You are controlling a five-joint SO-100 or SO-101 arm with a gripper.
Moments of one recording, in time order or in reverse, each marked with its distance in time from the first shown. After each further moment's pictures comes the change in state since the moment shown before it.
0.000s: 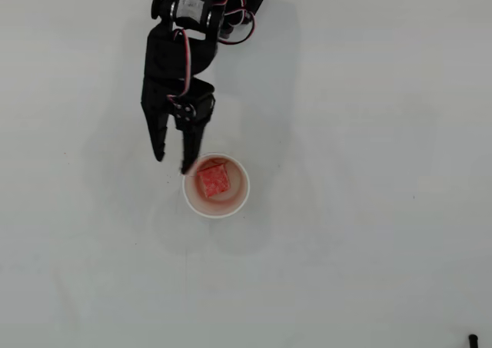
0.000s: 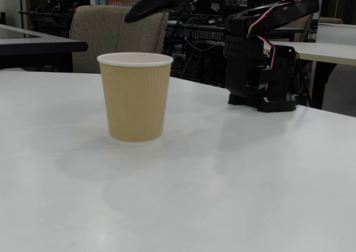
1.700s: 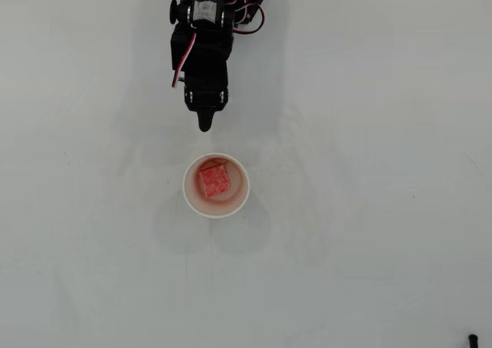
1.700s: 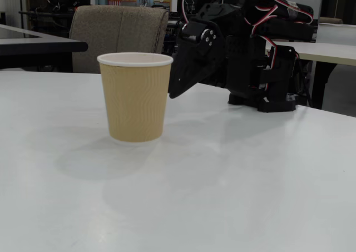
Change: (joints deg) arm -9.2 18.2 23.4 15.2 56.8
